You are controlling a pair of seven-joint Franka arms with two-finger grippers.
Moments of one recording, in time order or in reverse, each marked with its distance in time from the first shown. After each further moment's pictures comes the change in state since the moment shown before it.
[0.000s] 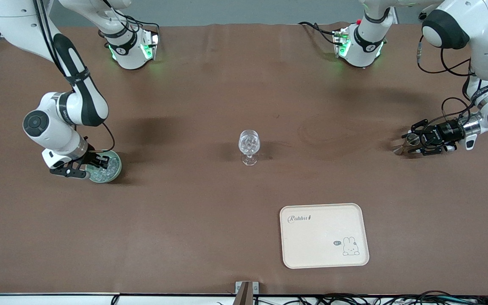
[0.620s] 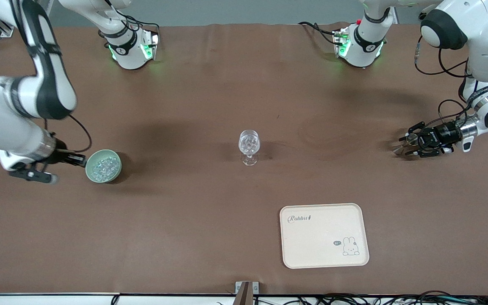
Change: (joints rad) left arm -0.009 0.000 -0.019 -0.006 -0.032 0.000 -0.016; right arm 0.012 -0.176 0.001 0.366 0.000 -0.604 0.060
